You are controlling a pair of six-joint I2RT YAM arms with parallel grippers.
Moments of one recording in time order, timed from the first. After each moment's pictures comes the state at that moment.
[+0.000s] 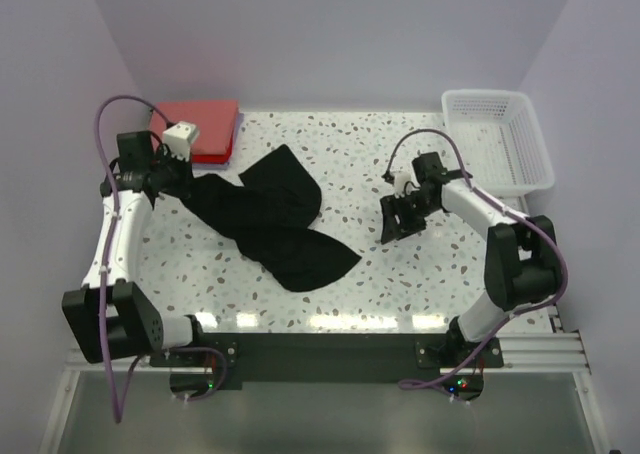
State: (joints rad) left arm 0.14 1.27 1.16 -0.62 0.39 0.35; right arm 0.18 1.63 1.08 -0.78 -0.49 -0.10
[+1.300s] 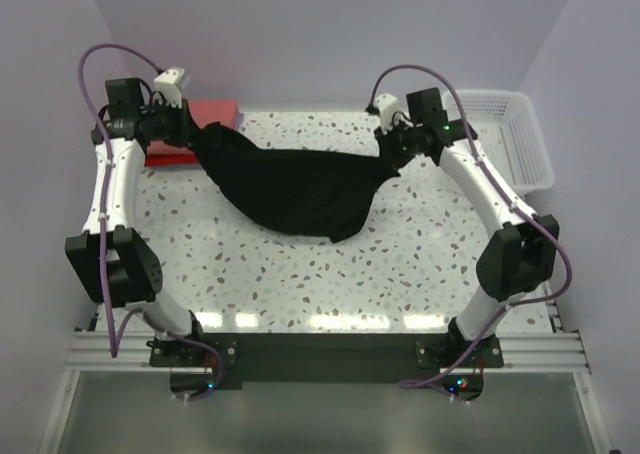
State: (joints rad) left arm 0.20 1.63 1.57 -0.69 0.61 0.22; right arm 0.31 1.74 1.56 -0.76 -0.32 -0.34
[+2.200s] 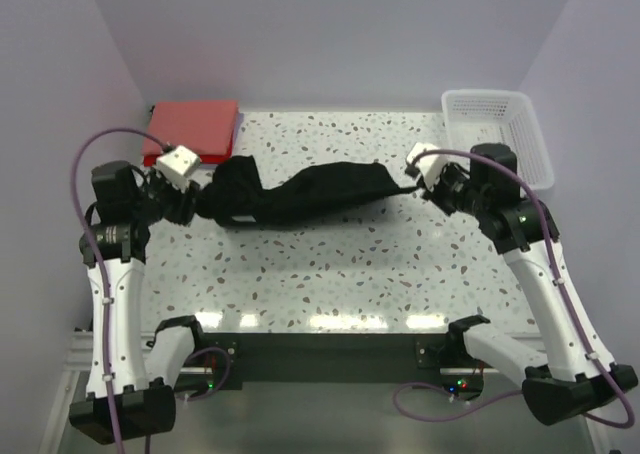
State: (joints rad) left arm 0.19 0.87 1.10 -0.65 0.55 0.42; right arm 0.27 1.03 1.30 -0.78 -0.23 -0.68
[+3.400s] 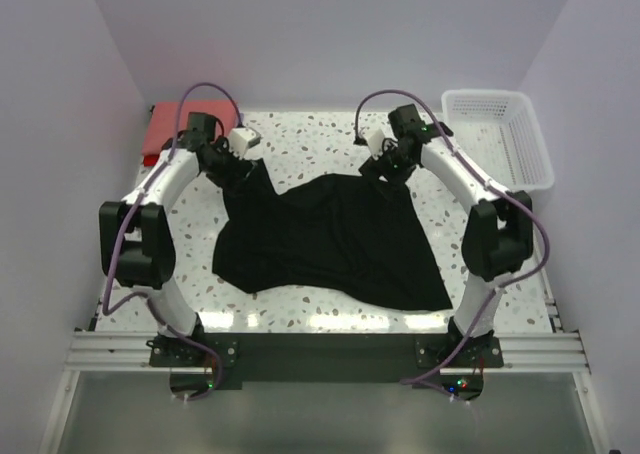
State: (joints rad) left arm -0.07 1.74 1.34 -0.67 0.31 0.56; right arm 0.33 1.80 1.57 -0.96 -0.26 -0.52
